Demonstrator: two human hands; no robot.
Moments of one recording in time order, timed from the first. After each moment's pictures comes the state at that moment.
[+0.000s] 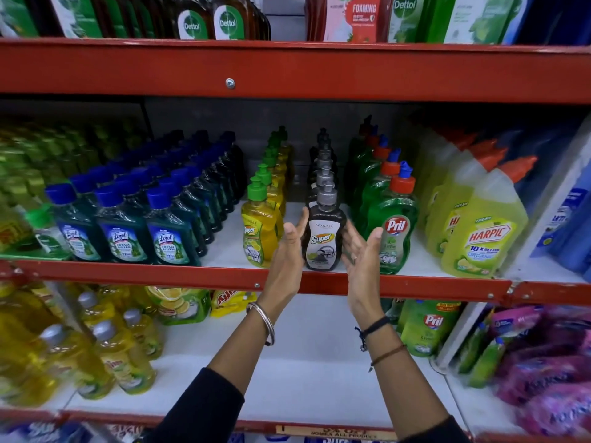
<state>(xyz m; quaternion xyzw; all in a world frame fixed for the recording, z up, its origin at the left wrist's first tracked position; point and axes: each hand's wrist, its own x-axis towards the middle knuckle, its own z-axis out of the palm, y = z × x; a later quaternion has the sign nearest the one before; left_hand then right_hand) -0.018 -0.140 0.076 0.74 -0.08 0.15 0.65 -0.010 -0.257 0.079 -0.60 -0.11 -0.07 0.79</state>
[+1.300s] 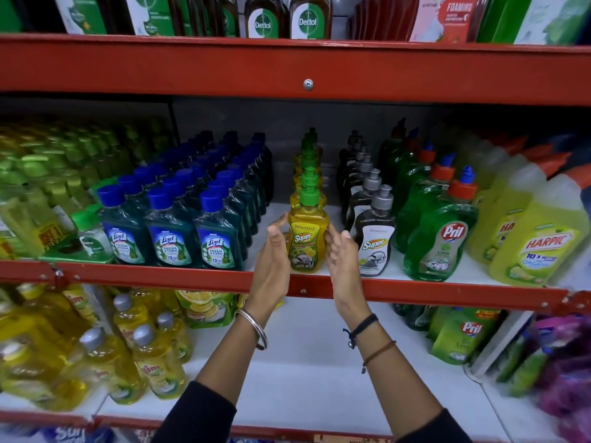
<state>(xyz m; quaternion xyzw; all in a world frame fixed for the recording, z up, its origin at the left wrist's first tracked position) -0.038 -0.046 0.082 0.74 -0.02 0.21 0.64 -0.005 -0.157 0.073 -0.62 -0.15 -0.01 0.77</state>
